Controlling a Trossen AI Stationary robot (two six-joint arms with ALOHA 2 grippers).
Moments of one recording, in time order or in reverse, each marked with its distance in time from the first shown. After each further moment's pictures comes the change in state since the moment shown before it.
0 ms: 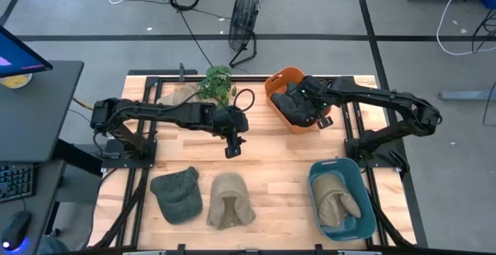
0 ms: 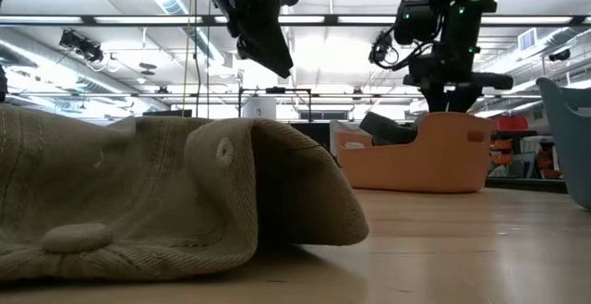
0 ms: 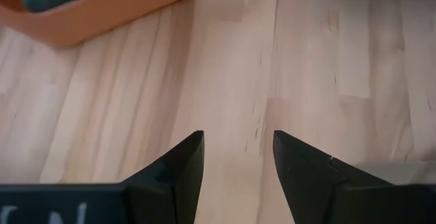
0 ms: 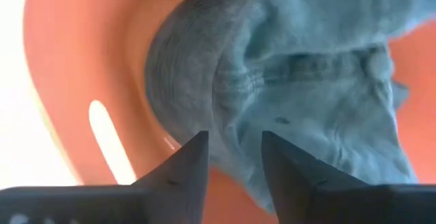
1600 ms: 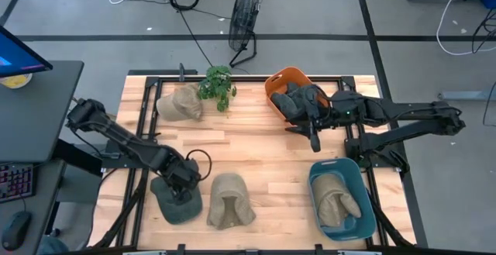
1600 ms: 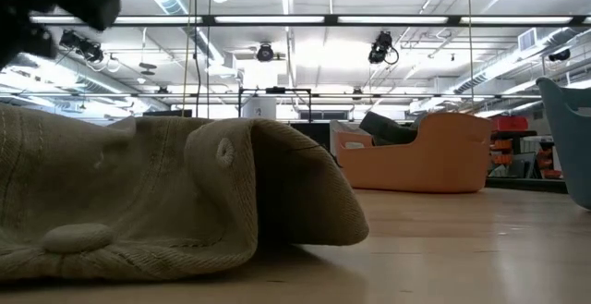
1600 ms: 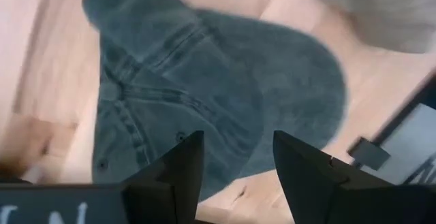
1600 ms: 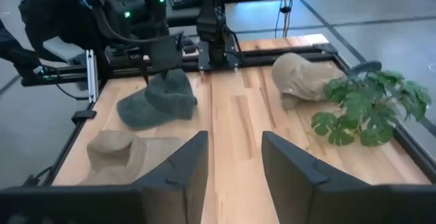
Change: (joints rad) left arm -0.554 -0.243 -0.350 -0.398 0.219 -0.939; right arm 0.503 -0.355 0.002 0.605 -0.159 1.001
